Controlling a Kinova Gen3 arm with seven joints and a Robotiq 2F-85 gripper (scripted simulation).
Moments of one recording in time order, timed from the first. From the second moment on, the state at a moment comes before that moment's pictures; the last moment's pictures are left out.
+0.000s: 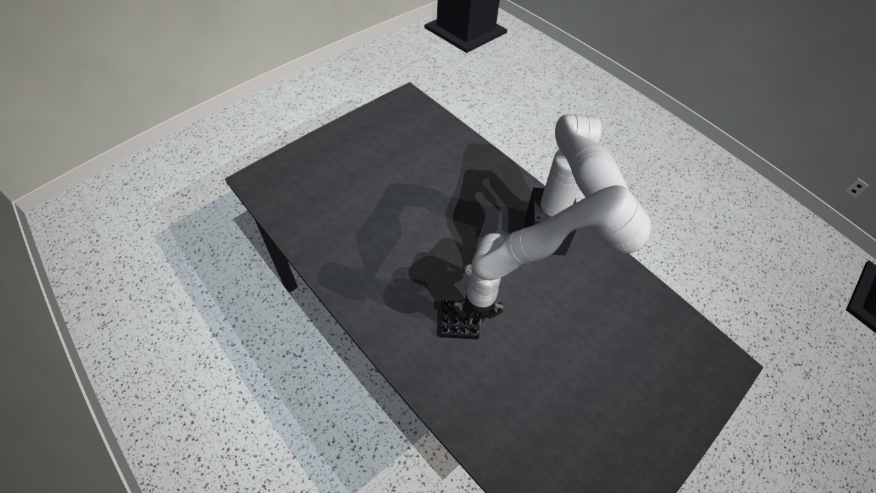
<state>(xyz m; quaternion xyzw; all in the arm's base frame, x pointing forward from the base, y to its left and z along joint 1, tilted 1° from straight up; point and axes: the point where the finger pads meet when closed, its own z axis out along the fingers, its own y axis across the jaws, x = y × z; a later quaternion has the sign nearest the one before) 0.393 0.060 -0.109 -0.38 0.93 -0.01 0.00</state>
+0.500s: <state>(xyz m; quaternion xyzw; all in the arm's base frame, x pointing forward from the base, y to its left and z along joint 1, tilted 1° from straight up) 0.392 0.058 -0.101 -0.38 0.93 -0.01 0.00</state>
